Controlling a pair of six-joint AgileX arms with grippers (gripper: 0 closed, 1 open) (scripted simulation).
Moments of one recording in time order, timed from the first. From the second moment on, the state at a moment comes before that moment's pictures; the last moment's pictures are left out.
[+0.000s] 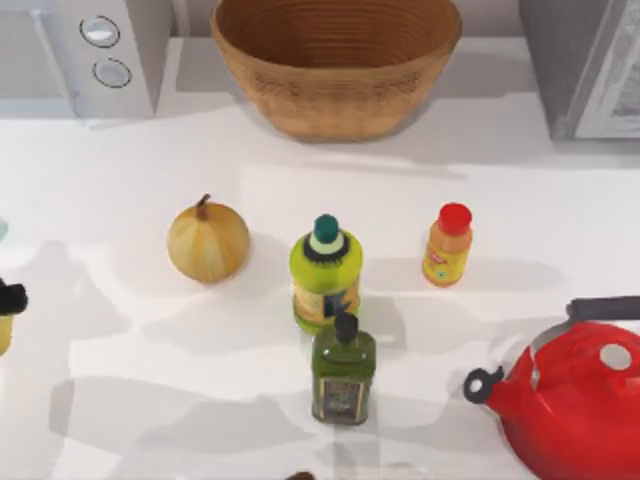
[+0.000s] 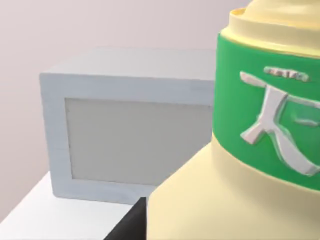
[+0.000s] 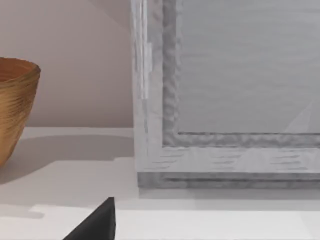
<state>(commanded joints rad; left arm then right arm) -0.12 0.38 0.07 0.36 -0.26 0.01 0.00 0.00 0.00 0.00 0.00 0.00</state>
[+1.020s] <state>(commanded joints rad) -0.27 1.01 0.16 0.88 -0.61 0.03 0.00 0.00 0.00 0.00 0.00 0.00</state>
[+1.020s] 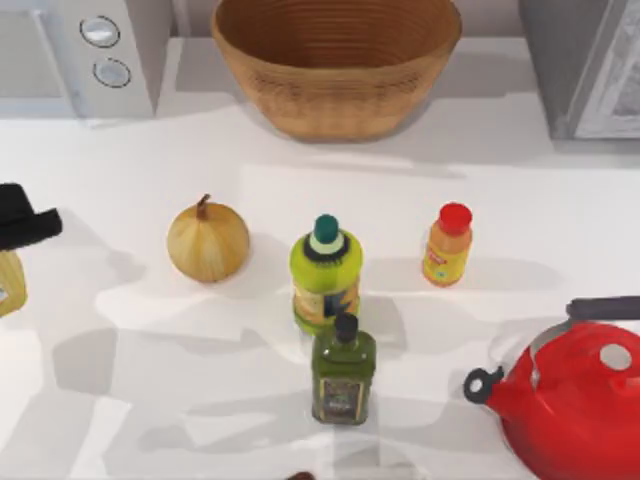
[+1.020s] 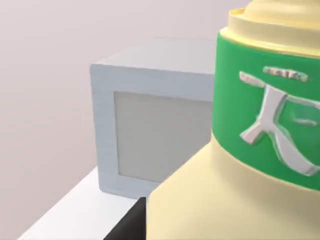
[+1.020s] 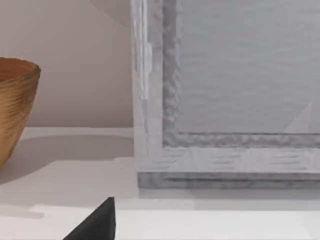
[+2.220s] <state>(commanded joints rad) -0.15 1.58 0.18 1.42 -0.48 0.03 0.00 0.00 0.00 0.00 0.00 0.00</state>
